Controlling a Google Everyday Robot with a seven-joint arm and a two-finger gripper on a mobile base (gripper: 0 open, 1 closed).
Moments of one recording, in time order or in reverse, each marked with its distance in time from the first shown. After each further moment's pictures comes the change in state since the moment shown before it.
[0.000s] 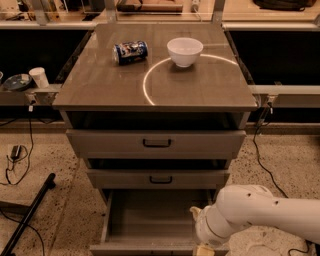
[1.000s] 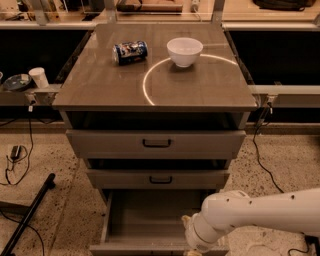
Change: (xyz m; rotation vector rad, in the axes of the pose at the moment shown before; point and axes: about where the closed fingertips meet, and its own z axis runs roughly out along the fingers) arm 0.000 0.006 0.059 -0.062 0.023 0.006
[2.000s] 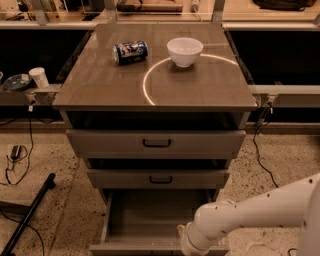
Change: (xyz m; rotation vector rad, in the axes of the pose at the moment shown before) arm 0.010 0.004 0.056 -0.044 0.002 0.003
